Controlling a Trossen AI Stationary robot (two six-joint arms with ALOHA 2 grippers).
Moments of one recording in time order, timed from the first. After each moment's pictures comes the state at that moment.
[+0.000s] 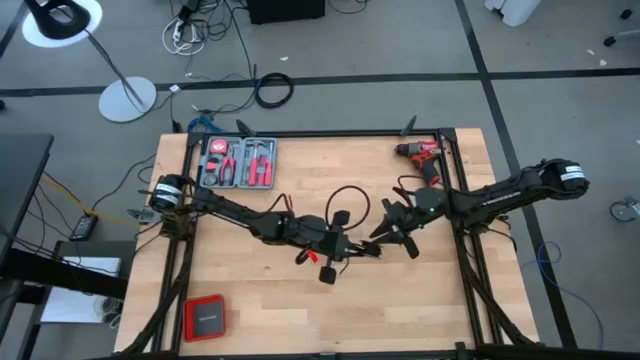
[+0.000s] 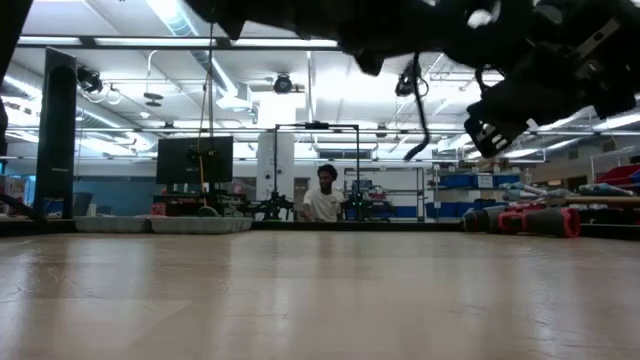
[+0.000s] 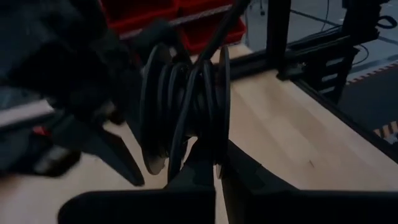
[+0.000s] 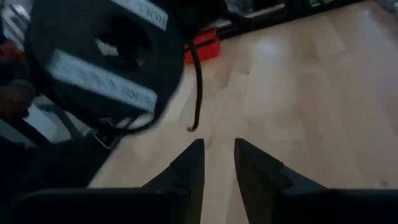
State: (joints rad) left arm -0.20 1.87 1.21 0.38 -0.01 0.18; right arm 0.03 1.06 0.23 0.57 -0.33 0.26
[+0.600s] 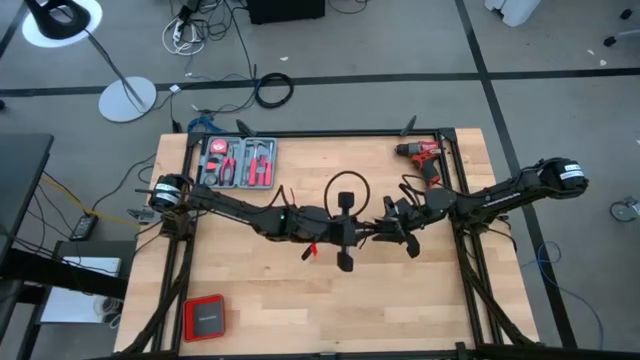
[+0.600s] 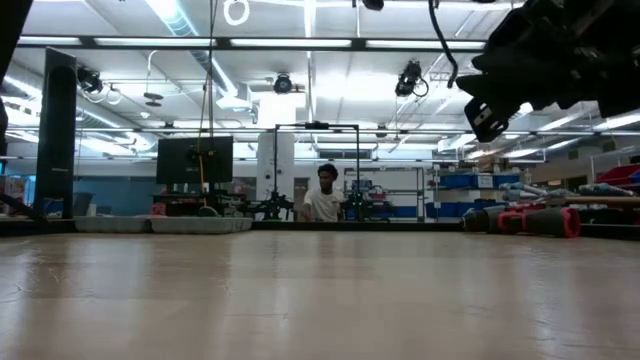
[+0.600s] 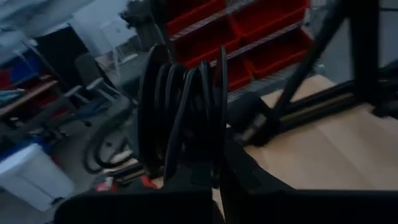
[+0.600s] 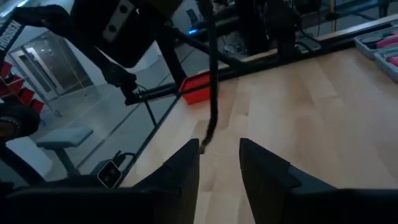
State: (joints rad) left arm -0.20 1.87 1.39 0.39 -0.26 0.40; right arm 0.07 1.06 0.19 0.80 -0.25 0.33
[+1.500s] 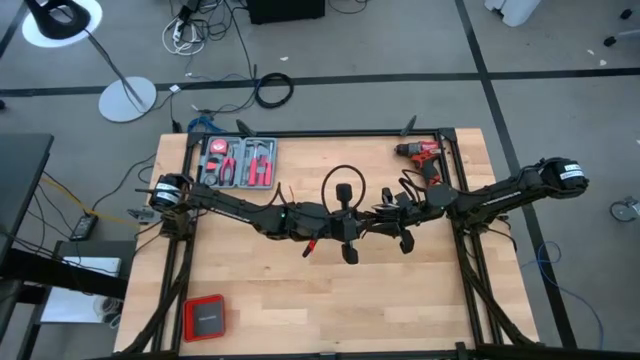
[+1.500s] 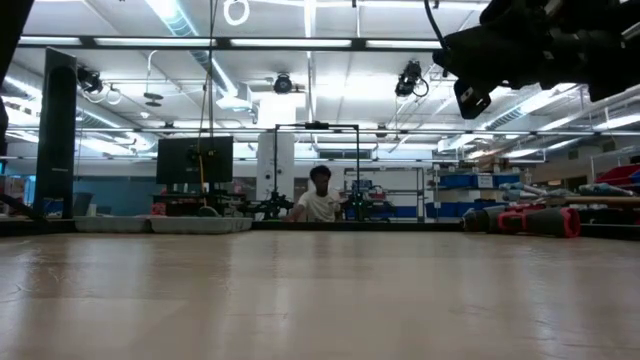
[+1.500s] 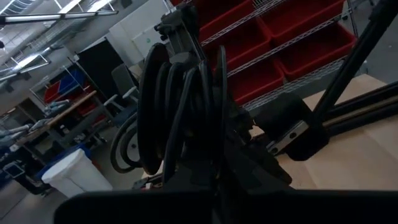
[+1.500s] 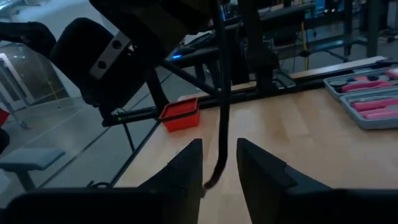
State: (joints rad) left arm -0.19 1.87 1.40 0.45 -0.36 0.50; right arm 0.07 1.06 0.26 0.79 -0.15 0.26
